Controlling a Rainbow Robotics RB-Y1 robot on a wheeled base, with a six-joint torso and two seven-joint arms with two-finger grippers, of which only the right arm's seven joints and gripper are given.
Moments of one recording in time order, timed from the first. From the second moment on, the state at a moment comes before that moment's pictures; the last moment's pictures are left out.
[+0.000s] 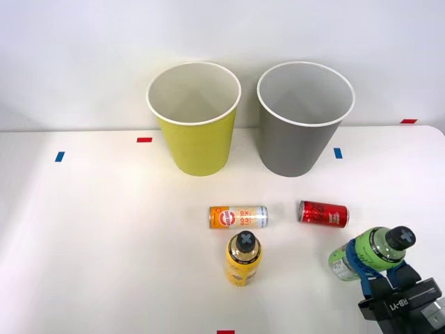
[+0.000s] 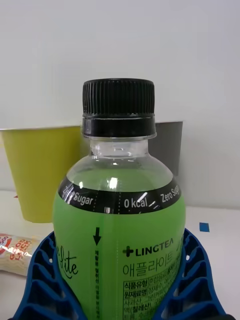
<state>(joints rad) 0.52 -0.60 0.36 -1.71 -0.28 -0.91 1.48</state>
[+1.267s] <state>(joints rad) 0.19 -0.63 0.31 -2.34 -0.46 -0.13 1.41</state>
